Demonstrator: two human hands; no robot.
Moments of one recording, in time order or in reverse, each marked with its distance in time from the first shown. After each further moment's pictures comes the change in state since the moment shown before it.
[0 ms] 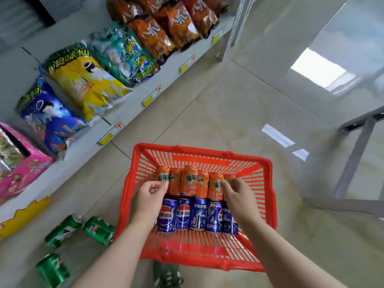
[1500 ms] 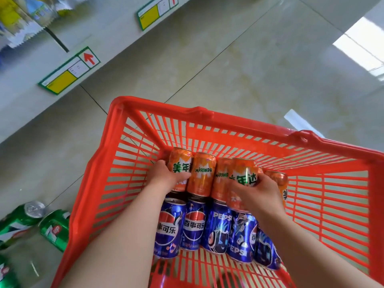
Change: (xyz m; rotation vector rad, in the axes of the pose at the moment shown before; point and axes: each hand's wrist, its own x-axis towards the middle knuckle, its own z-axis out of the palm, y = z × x) left_hand 0.196 -0.100 0.102 0.274 -0.175 -0.248; right_hand 0.145 0.108 0.117 -0.059 -0.042 0.157
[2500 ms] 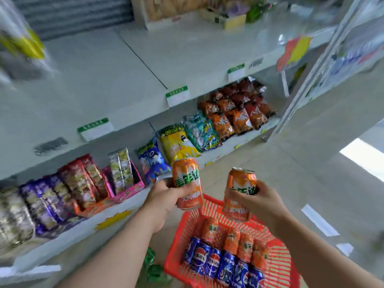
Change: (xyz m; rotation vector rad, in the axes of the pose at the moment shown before) left_hand -0.416 0.075 -0.276 -0.816 0.085 0.361; right_hand -0.314 -0.286 -0.189 0.084 -0.247 -0.463
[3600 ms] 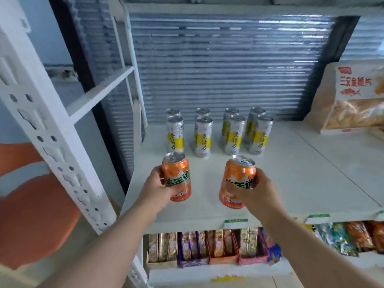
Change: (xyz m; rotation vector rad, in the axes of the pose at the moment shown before) left_hand -0.142 0.113 -0.485 -0.030 0.547 0.450; right_hand -0.156 -0.317 0.388 -0.079 -0.249 -0.542
